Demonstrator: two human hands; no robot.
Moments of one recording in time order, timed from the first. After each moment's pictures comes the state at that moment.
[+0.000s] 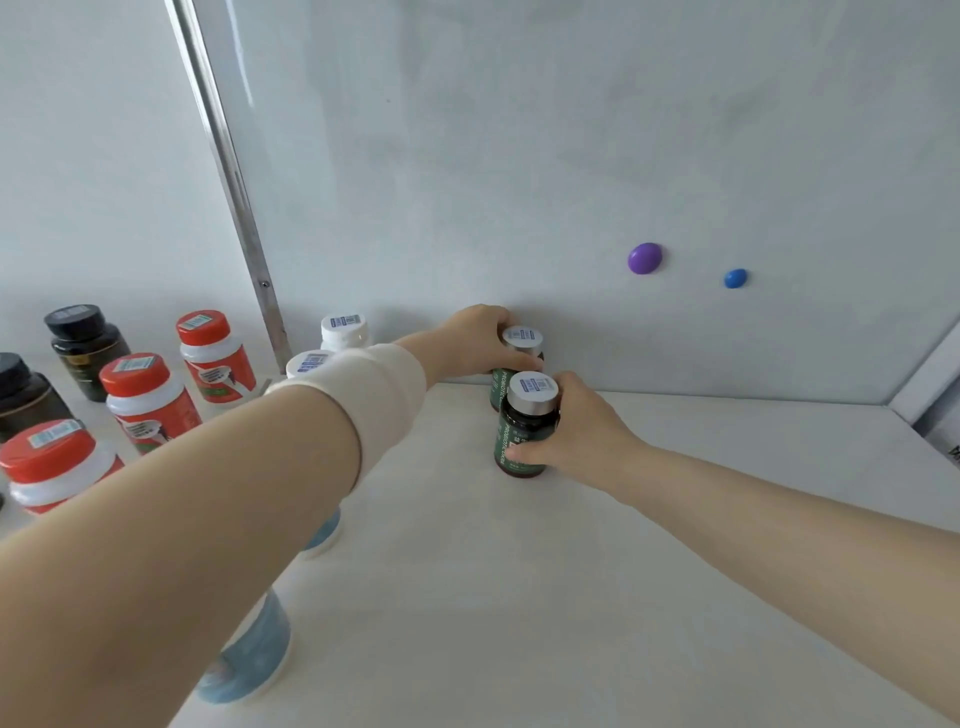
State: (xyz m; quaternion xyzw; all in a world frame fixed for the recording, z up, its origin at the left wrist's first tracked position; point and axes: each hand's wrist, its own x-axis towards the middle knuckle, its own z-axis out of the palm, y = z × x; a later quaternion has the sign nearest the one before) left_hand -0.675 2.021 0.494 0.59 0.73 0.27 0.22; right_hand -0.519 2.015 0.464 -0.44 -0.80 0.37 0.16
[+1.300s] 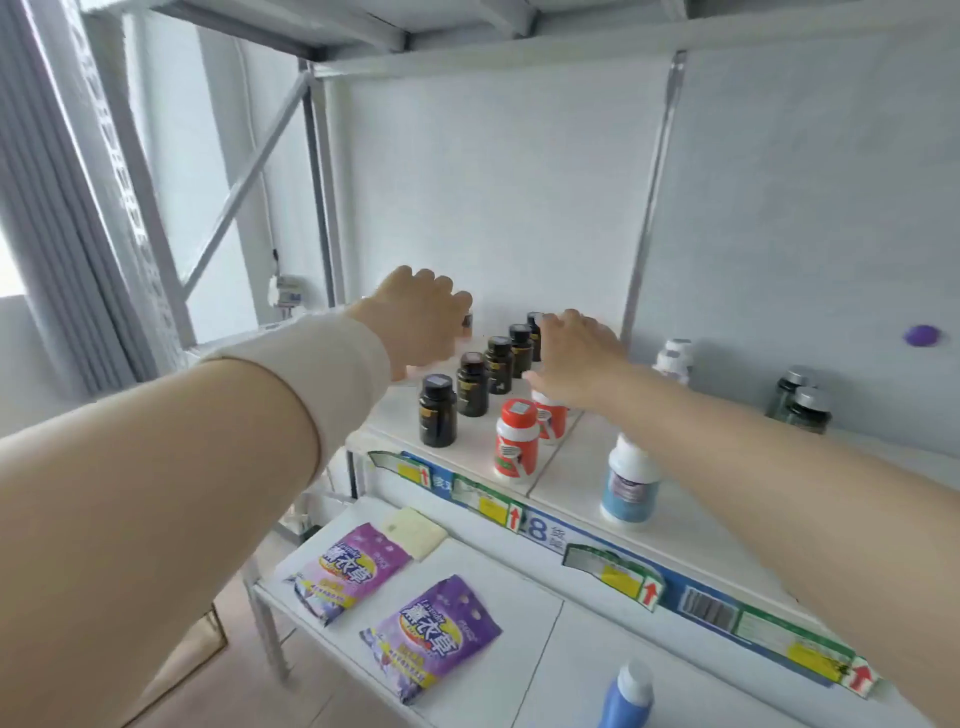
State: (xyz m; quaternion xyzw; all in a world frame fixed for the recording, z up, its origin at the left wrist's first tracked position) left_hand -0.722 1.520 0.601 0.42 0.85 -0.19 -0.25; right_hand -0.624 1.655 0.575 -0.19 -0.97 -0.03 0.12
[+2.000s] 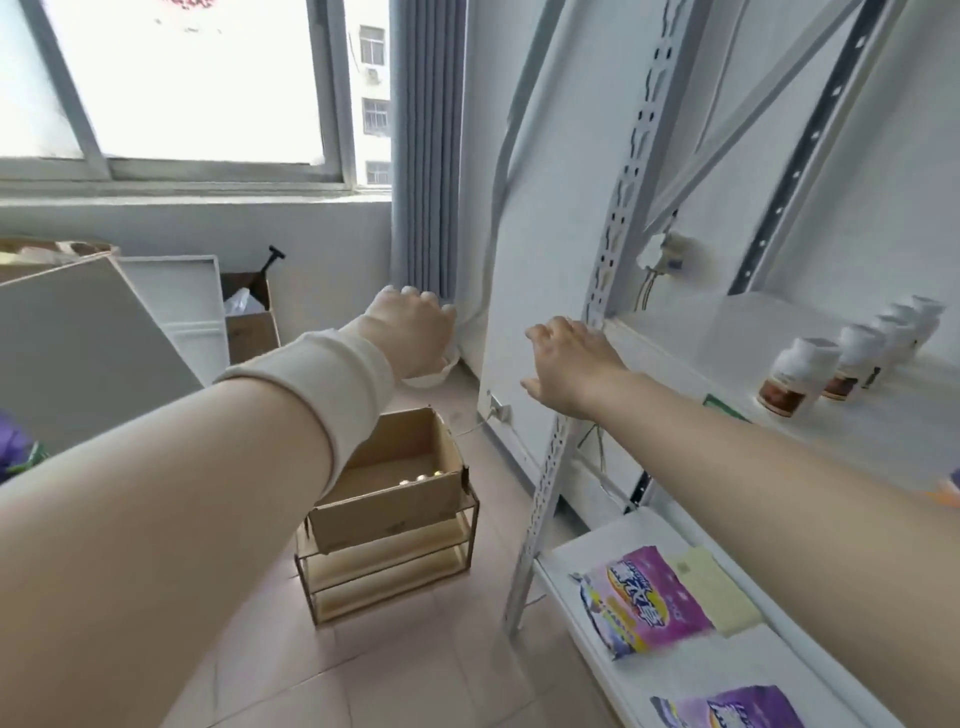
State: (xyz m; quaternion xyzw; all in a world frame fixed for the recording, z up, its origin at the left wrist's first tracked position) left_hand -1.030 1.066 0.489 0.14 0.96 -0.21 -0.07; right_hand -1.030 1.237 0.469 0.12 -0.99 -0.09 0.03
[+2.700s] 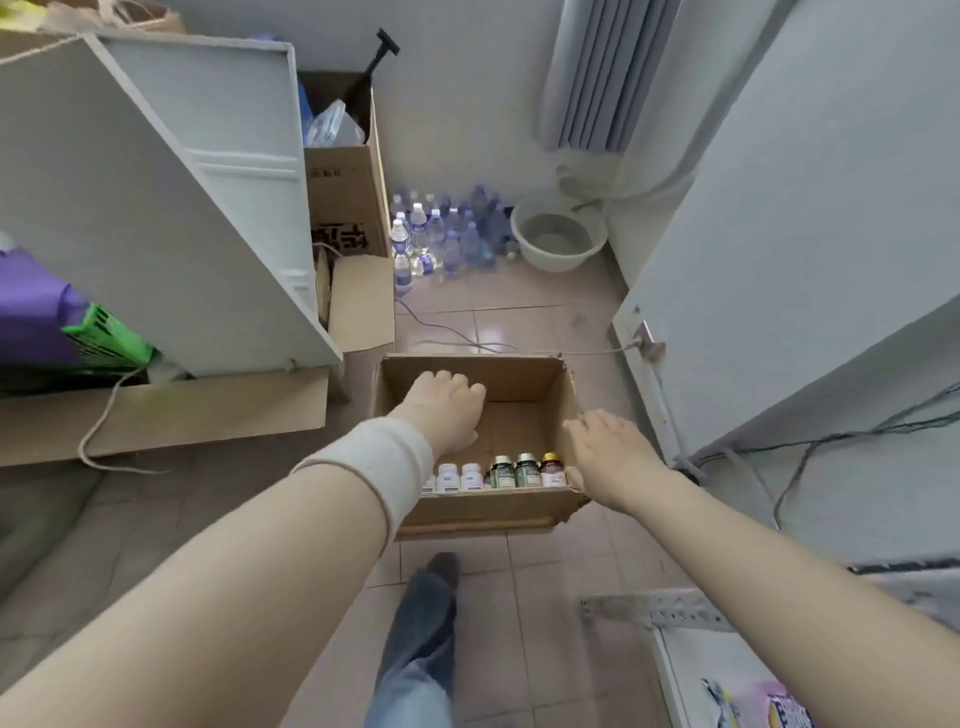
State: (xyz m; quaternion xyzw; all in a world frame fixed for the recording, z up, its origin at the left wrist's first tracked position) left_hand -1.337 0.921 0.201 0.04 0.97 -0.07 0.21; right_hand -1.363 1.111 0.193 0.29 -0.92 -0.14 -0.21
